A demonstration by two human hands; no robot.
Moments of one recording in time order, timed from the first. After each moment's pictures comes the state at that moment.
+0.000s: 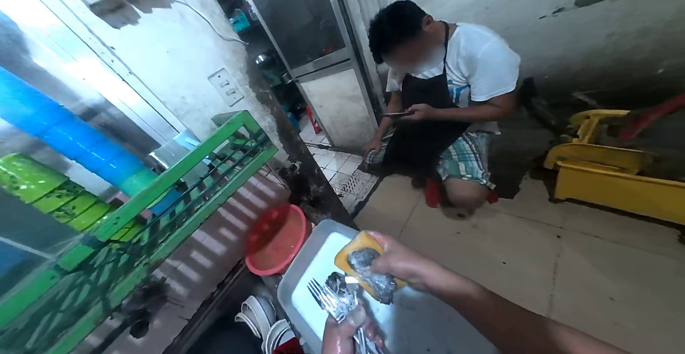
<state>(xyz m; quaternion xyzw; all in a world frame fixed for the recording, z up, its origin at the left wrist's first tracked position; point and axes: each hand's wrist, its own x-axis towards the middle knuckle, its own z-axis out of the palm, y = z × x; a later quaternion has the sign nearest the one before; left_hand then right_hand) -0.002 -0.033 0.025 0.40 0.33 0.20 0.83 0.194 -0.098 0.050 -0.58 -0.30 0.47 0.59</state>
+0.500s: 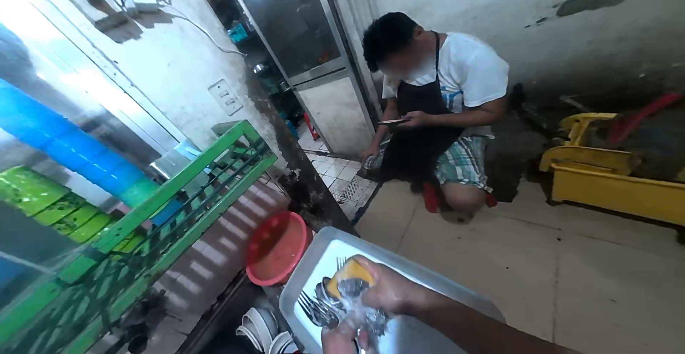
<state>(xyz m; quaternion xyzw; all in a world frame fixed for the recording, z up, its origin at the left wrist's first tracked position) 0.010 -0.043 0.041 0.45 0.45 0.27 0.72 0.167 -0.089 0.051 -0.66 -0.42 0.43 0.45</state>
